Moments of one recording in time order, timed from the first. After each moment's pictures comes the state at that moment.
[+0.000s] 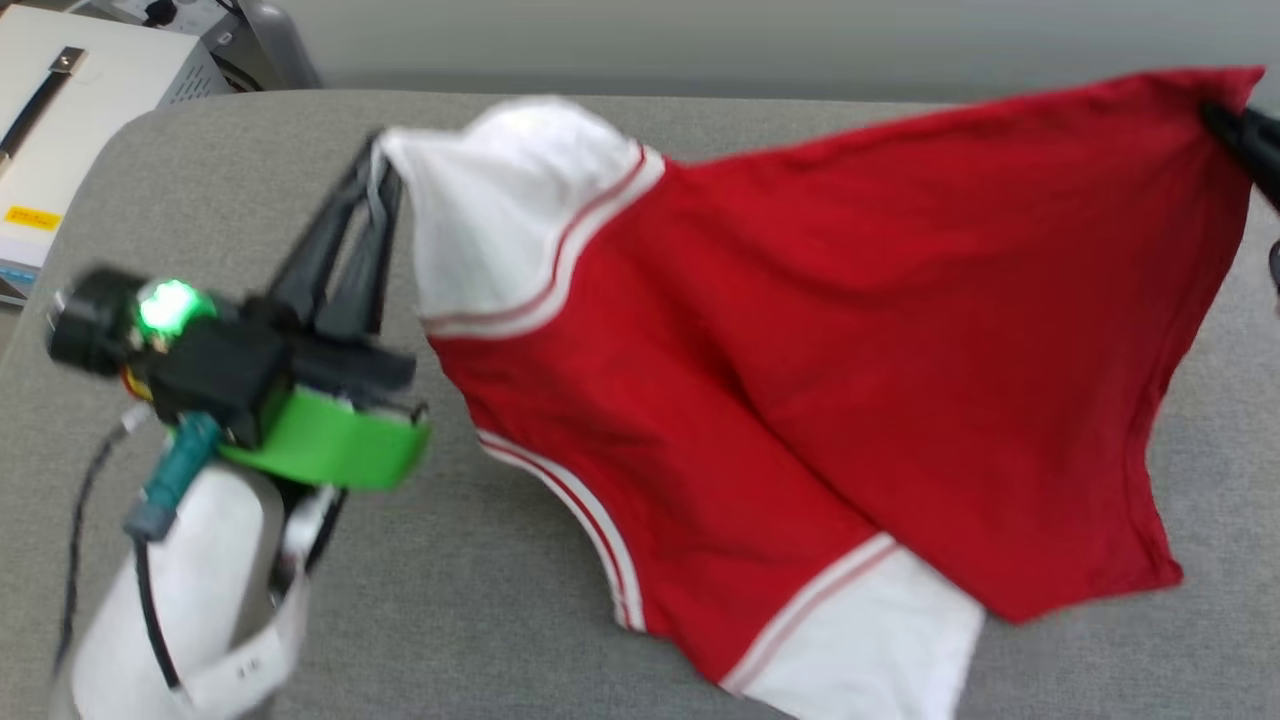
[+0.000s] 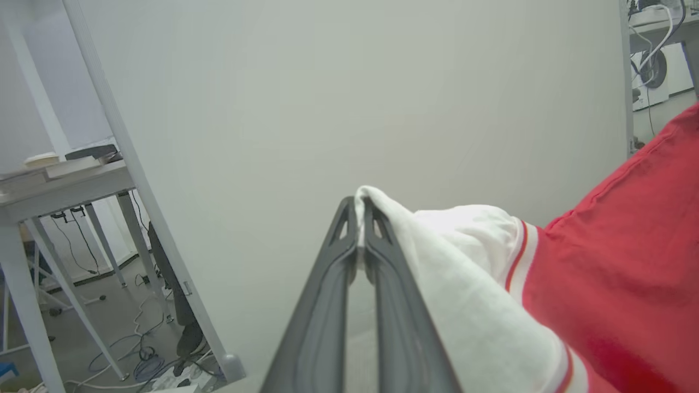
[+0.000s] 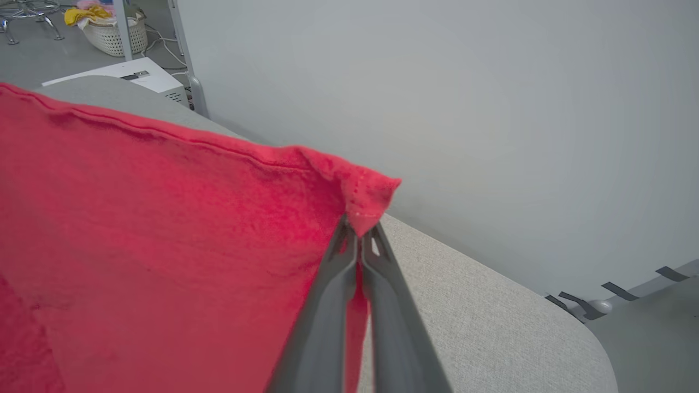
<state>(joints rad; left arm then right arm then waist) -0.37 0.37 -0.25 -0.17 -0.18 -0.02 -0.19 -0.72 -0.88 0.53 0.08 0.82 0.13 0.25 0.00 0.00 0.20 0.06</state>
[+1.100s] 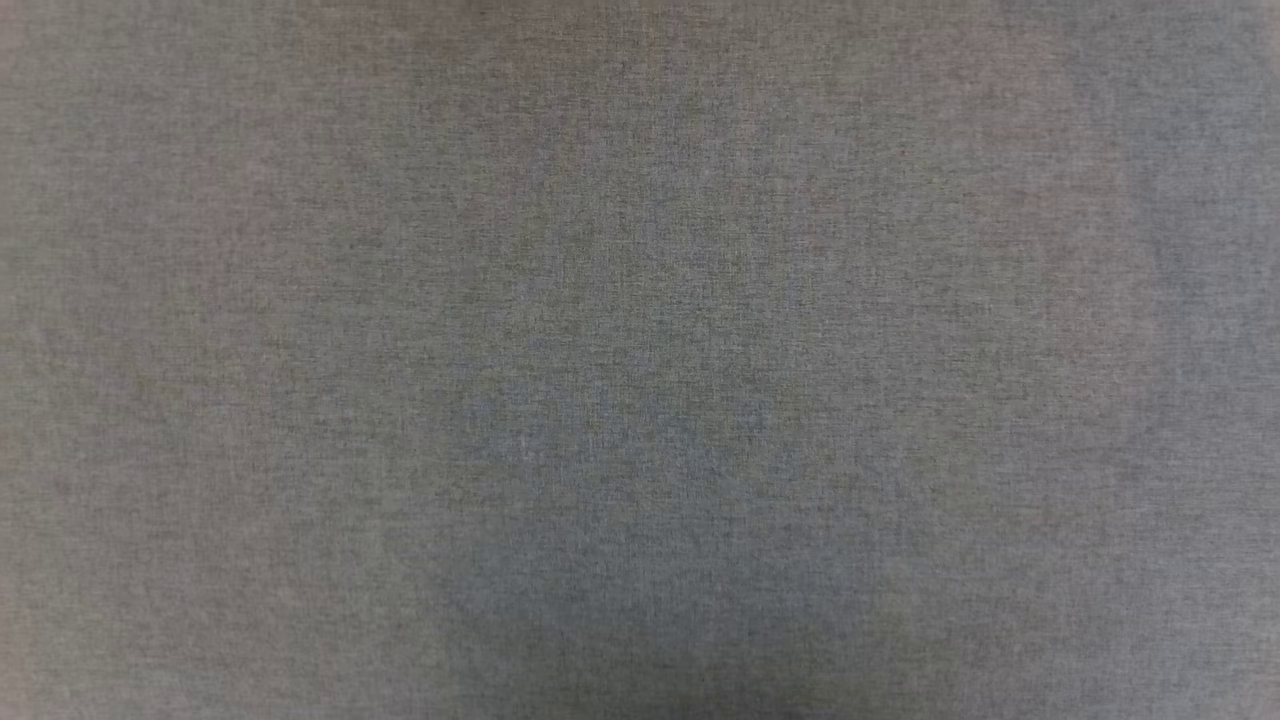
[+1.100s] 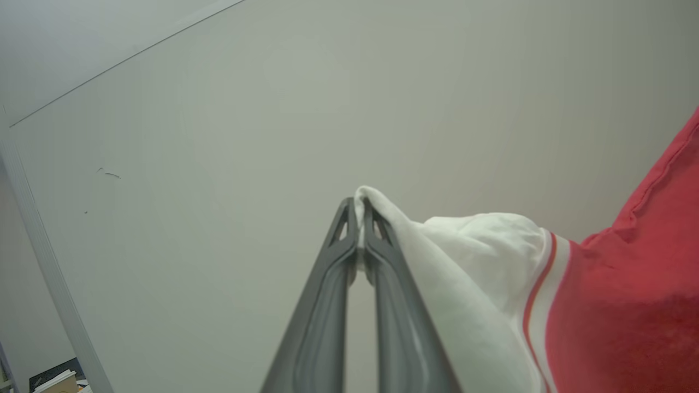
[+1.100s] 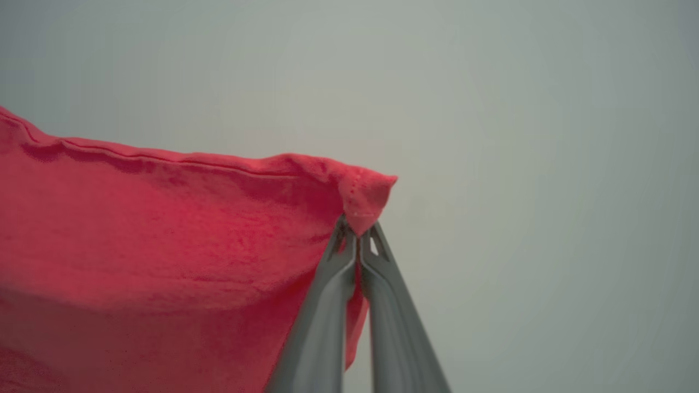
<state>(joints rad) -1.90 0.51 -0.49 0.50 -0.30 -0.13 -0.20 -1.88 -0.60 0.52 0.55 0.50 0.13 0.15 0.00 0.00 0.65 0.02</state>
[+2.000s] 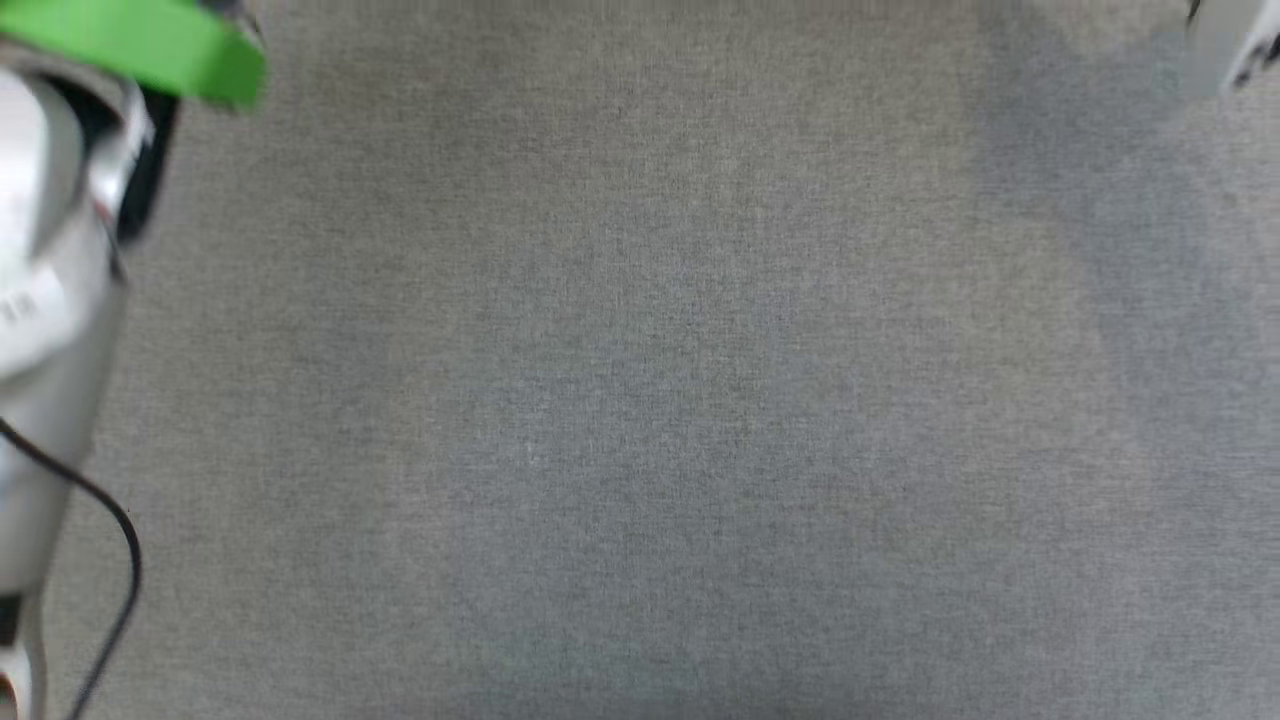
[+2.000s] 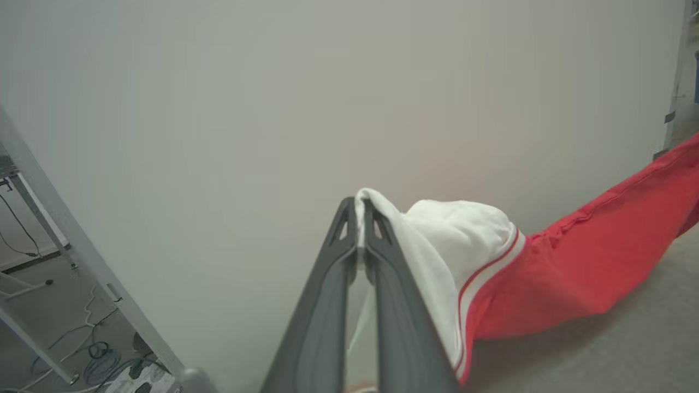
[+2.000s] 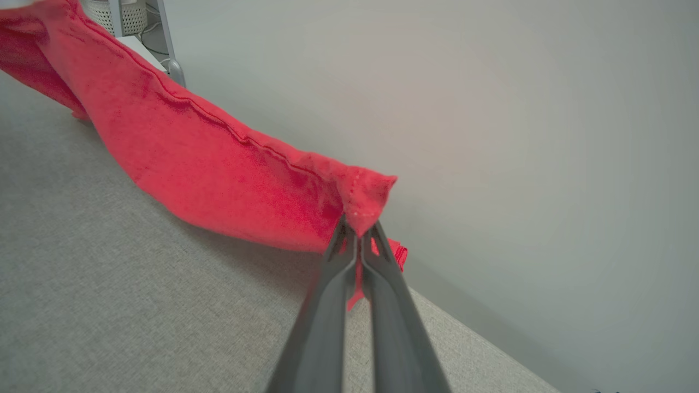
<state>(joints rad) -1.04 0.56 -0.44 0.26 -0.44 -0.07 -0.26 -1.33 -0.69 0.98 0.49 0.79 0.13 -0.06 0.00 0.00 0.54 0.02</state>
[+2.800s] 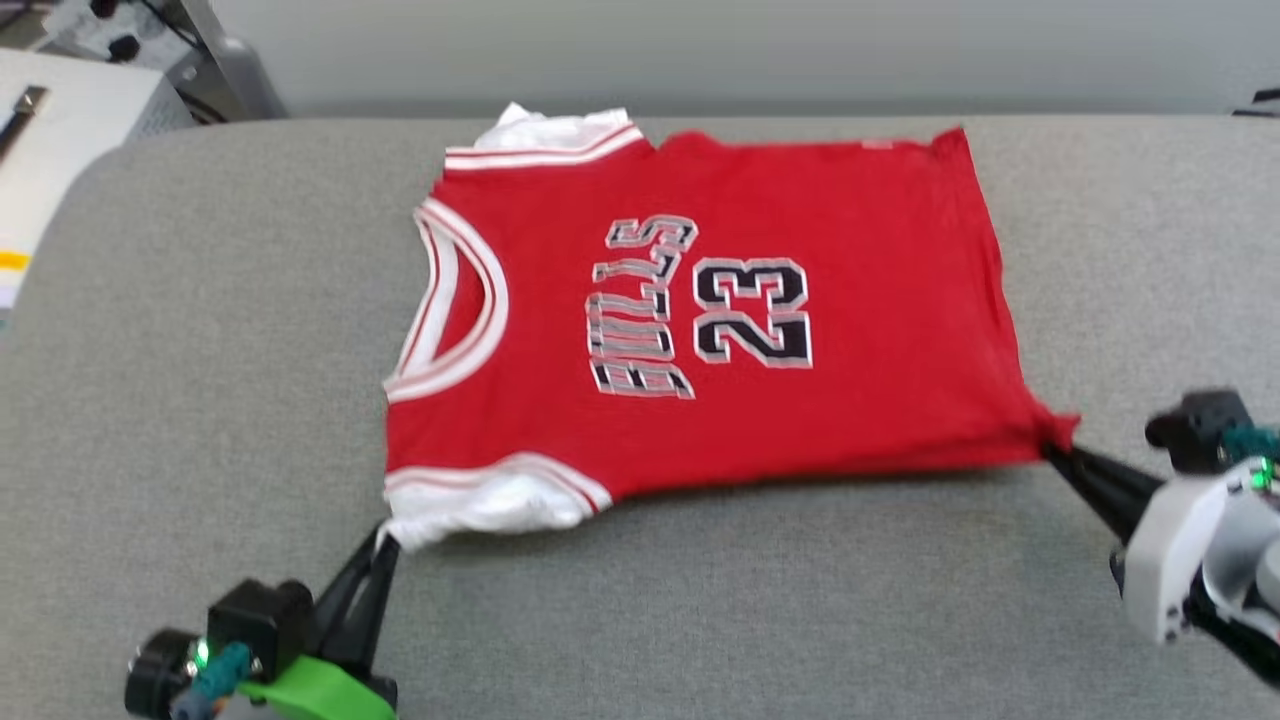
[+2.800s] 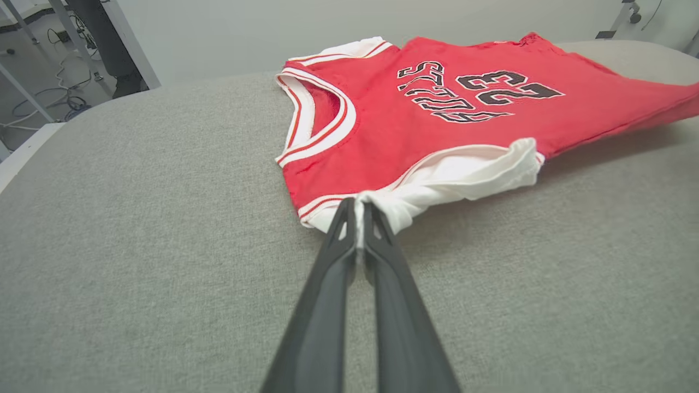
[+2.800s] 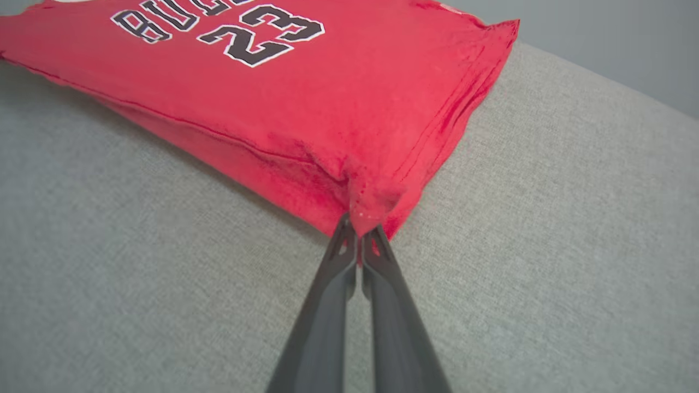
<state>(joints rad) -0.01 0.61 -0.50 -0.01 -0.59 0.13 -0.23 -0.59 -0.81 1.06 0.38 0.94 0.13 -0.16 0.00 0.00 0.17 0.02</state>
